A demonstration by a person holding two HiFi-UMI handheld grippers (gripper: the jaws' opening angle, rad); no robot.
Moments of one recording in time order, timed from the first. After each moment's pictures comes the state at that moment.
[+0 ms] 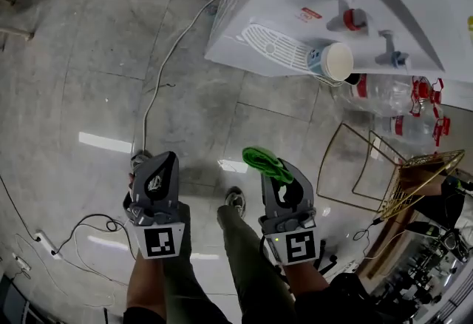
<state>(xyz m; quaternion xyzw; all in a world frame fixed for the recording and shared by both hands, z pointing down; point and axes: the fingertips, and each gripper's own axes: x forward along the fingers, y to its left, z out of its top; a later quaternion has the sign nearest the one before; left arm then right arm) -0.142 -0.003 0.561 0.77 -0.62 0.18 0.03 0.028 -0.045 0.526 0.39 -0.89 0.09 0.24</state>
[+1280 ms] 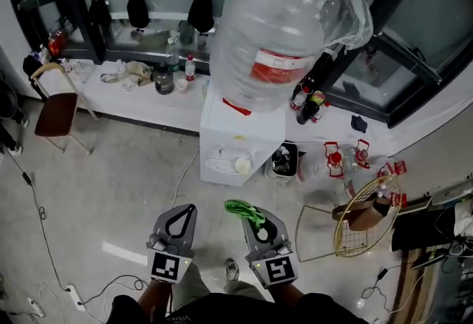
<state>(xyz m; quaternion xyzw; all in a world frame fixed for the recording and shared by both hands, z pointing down) -0.065 0.012 0.103 0.80 -0.59 0.09 0.03 0.062 -0.010 0.092 0.39 -0.91 0.03 0.11</state>
